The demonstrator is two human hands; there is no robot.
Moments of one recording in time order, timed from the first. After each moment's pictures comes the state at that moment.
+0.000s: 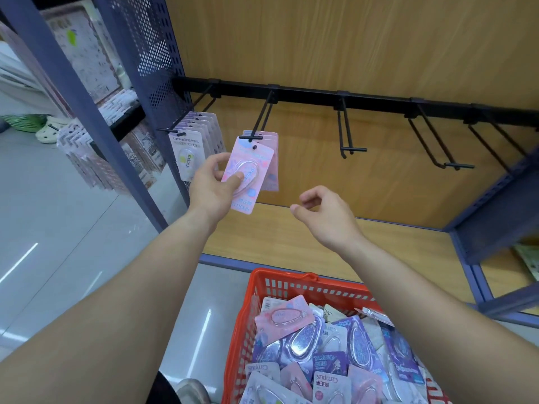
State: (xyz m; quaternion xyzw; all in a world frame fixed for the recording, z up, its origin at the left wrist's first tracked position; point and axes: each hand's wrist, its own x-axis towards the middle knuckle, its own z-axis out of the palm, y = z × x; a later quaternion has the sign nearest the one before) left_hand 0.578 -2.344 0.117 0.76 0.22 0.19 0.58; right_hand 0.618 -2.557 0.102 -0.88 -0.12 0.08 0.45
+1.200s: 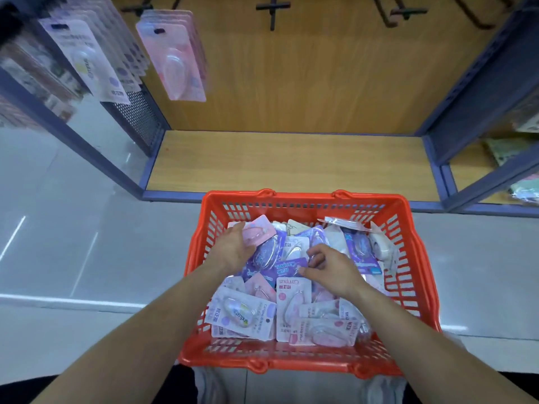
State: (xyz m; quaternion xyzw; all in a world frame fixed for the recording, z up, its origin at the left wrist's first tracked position) left_hand 0.474 -2.473 -0.094 0.91 0.17 -0.24 0.28; right_hand 0.486 -2.729 -0.106 -0.87 -0.02 0.33 0.37
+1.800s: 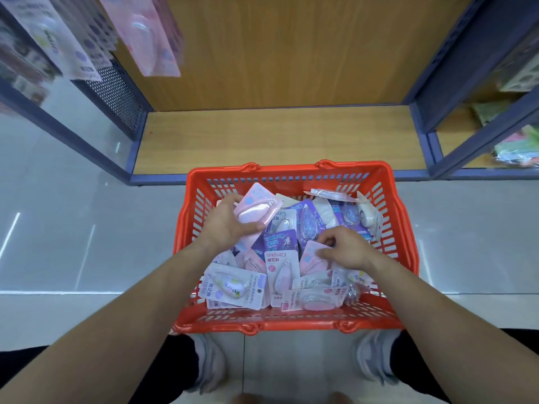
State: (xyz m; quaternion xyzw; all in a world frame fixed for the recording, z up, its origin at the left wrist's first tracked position) left_hand 0.464 -2.495 -0.068 0.87 0.19 -0.17 0.43; right_hand 0.484 -2.783 -0.107 -0.88 -0.09 0.35 0.32
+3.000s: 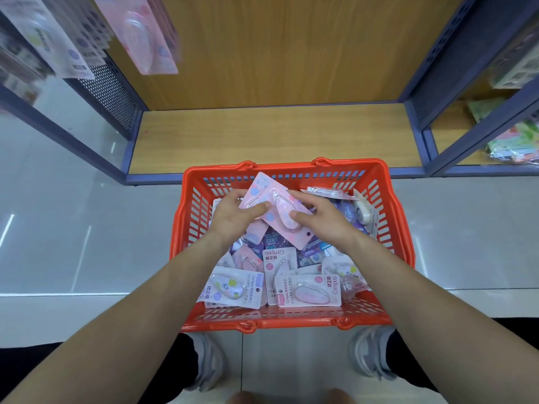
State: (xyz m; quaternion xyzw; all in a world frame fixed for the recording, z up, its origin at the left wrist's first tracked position) left_hand 0.471 -2.519 -0.065 0.75 0.25 -0.14 0.60; right_hand 0.502 -2.731 -0.065 -0.78 -0.02 0.30 0.55
